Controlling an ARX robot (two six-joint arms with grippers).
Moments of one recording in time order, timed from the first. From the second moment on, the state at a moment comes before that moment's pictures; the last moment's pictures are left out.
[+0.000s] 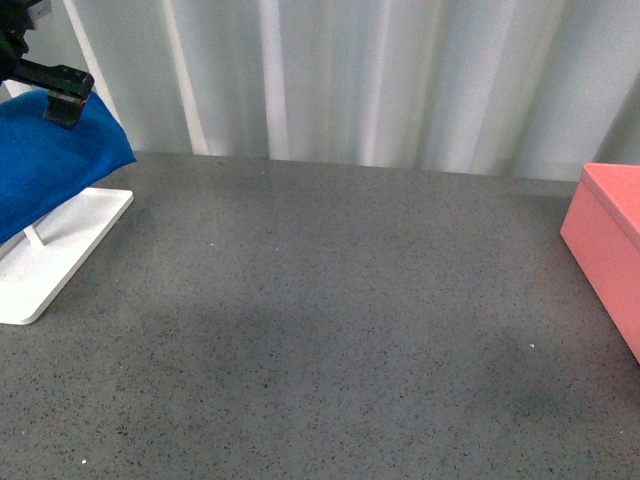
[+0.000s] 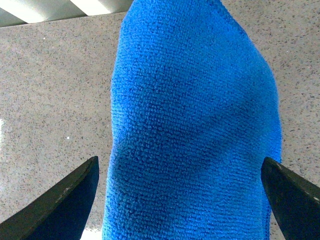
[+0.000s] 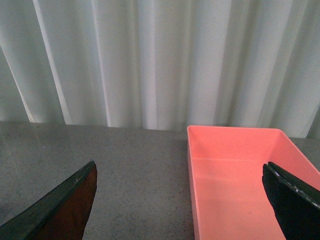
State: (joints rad) left arm 0.13 2.32 1.94 -0.42 -0.22 0.29; right arm 0.00 0.00 0.02 0.00 0.00 -0.01
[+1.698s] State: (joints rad) left arm -0.17 1.78 1.53 -0.23 0.19 0.27; right arm 0.00 0.00 0.02 0.00 0.00 -0.01
